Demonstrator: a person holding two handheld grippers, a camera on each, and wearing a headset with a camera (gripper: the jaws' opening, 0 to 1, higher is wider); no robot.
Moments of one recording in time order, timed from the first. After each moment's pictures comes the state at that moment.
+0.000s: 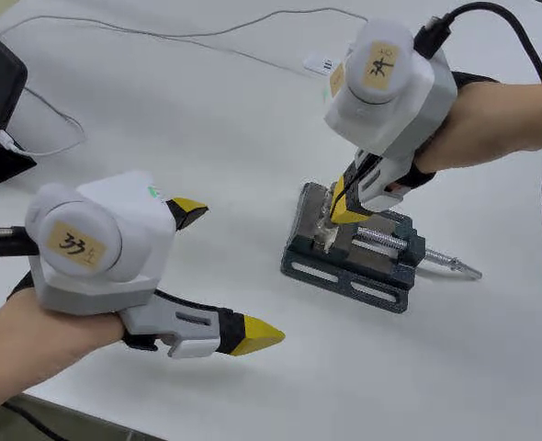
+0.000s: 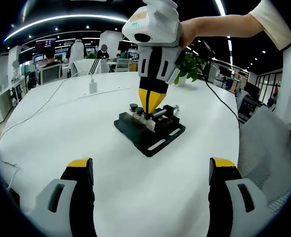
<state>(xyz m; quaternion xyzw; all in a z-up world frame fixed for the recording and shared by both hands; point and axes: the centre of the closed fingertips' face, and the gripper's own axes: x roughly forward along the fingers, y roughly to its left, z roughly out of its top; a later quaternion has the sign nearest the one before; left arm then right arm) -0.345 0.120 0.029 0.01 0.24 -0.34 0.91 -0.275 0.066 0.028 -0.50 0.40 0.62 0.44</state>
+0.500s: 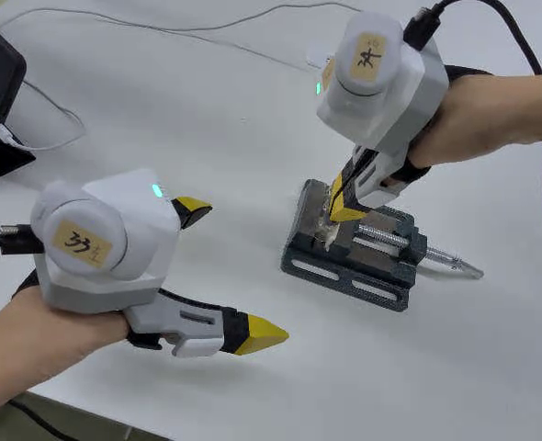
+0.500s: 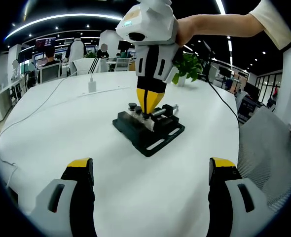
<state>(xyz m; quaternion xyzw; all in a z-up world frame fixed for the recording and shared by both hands) -0.345 0.118 0.027 0.01 0.24 -0.34 0.91 -0.272 0.066 0.027 -0.49 0.42 0.62 0.44</state>
